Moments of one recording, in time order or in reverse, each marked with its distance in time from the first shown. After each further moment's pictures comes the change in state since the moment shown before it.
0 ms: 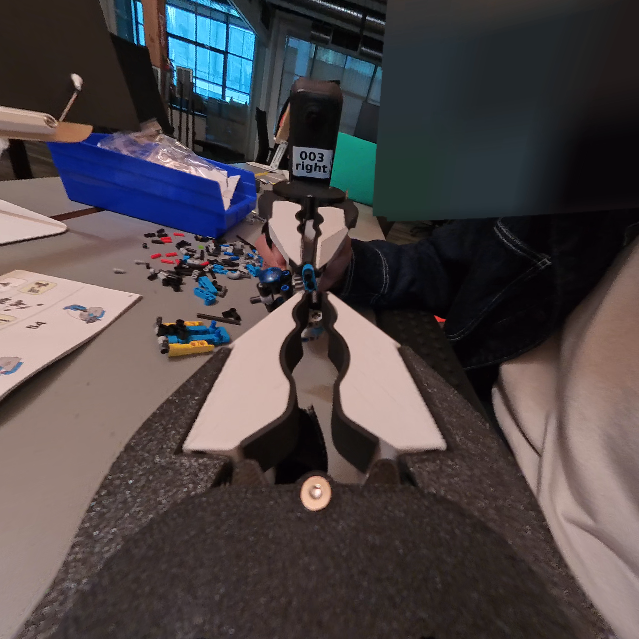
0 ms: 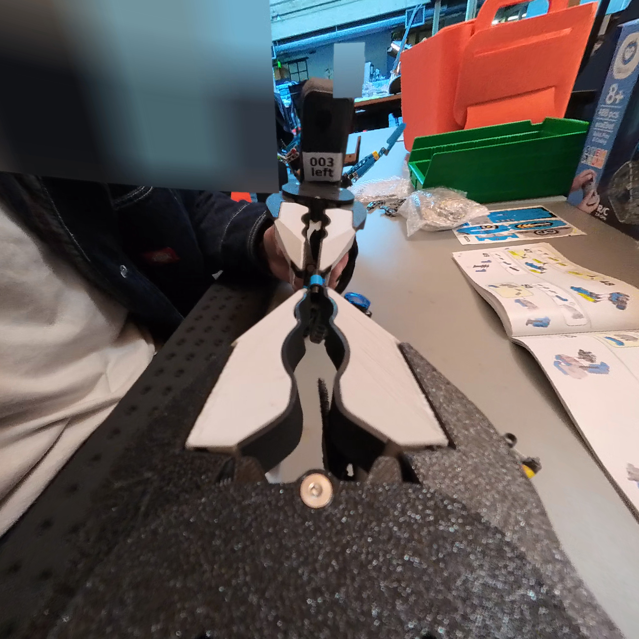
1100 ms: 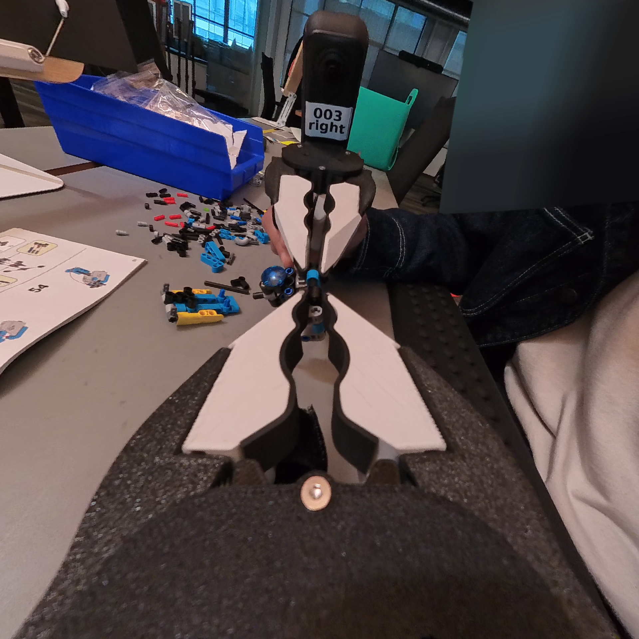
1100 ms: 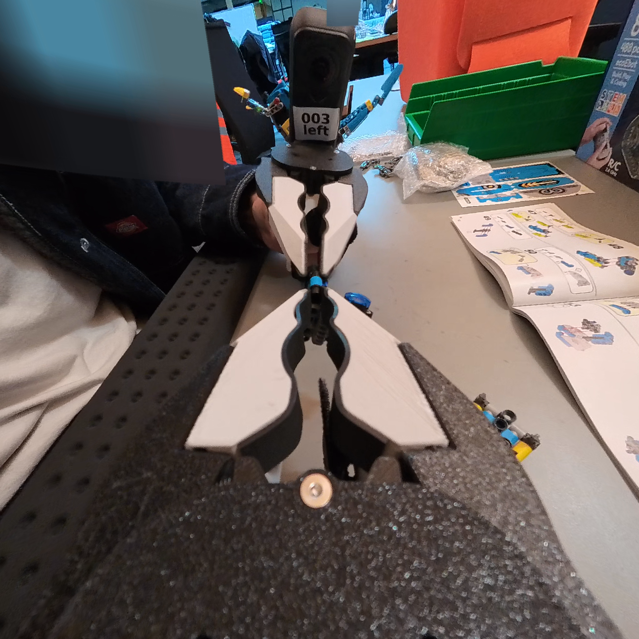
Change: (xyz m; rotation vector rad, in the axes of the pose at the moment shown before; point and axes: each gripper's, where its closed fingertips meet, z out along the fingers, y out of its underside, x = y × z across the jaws) left arm -0.013 0.021 0.002 -0.113 -0.032 -0.019; right arm 0.008 0.022 0.008 -0.113 0.030 0.012
